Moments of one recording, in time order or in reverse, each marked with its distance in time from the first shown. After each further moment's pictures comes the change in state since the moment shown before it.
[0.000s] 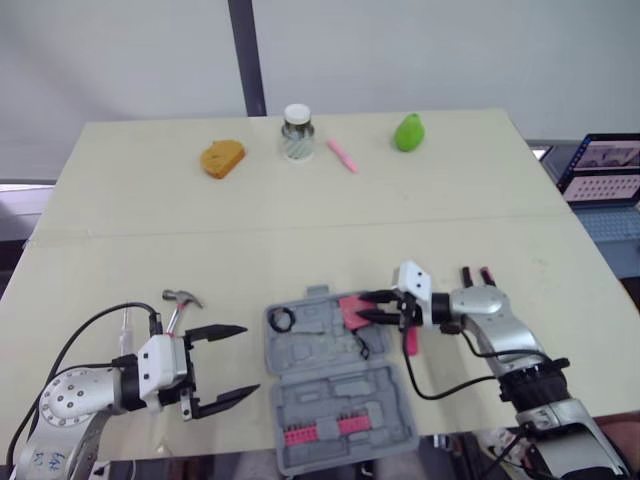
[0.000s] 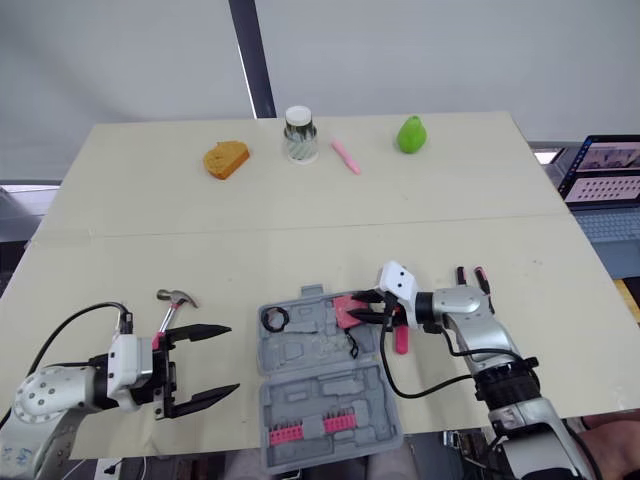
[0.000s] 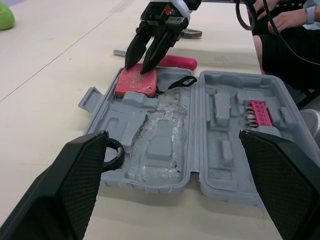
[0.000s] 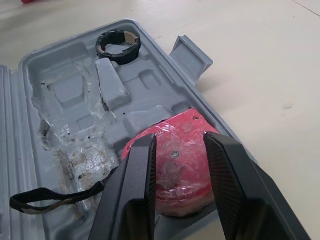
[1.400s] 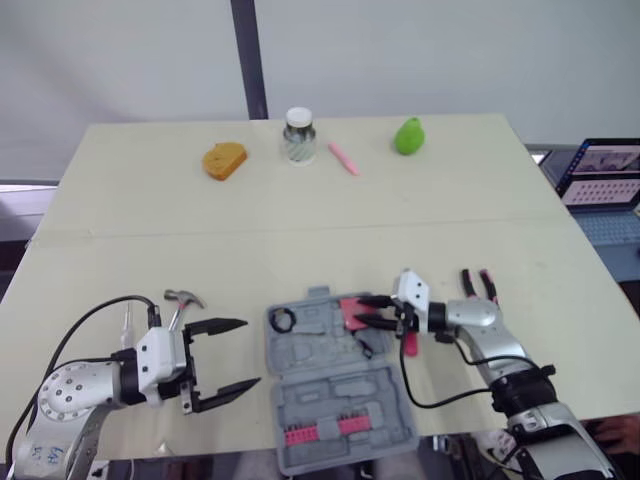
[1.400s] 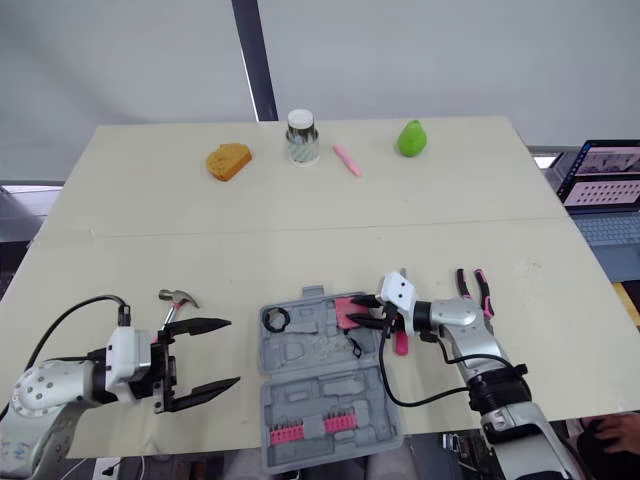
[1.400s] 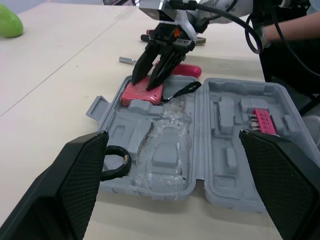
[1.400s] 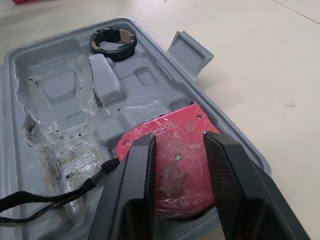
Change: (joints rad) left arm -0.036 -0.002 0.017 -0.030 -0.025 0.059 0.007; right arm 0.018 0.030 -0.003 0.116 -0.003 -0.150 -0.028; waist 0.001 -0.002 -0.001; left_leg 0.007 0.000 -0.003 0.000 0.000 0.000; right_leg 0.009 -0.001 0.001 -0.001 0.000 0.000
